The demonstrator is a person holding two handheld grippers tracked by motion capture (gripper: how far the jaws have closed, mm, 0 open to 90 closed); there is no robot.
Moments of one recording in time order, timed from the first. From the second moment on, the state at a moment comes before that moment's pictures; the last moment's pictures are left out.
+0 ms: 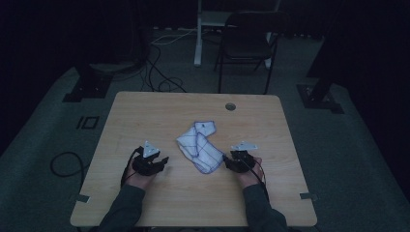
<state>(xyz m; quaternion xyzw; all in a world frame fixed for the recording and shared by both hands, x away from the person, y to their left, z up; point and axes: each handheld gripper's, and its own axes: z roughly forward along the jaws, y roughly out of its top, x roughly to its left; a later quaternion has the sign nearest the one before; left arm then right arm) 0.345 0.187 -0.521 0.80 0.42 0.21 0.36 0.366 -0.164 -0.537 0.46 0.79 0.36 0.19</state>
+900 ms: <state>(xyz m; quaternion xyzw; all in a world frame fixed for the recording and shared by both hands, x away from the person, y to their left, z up) 0.357 0.130 -0.503 0.82 0.37 0.20 0.38 0.374 -0.149 -0.542 0.44 0.80 0.36 0.18</state>
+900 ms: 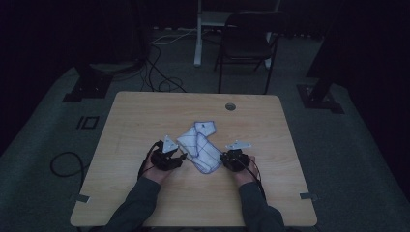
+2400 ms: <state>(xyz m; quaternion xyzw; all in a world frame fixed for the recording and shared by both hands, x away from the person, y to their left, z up) 0.374 0.079 -0.497 0.85 0.32 0.23 0.34 0.368 -0.149 -0.544 0.43 0.80 0.37 0.18</state>
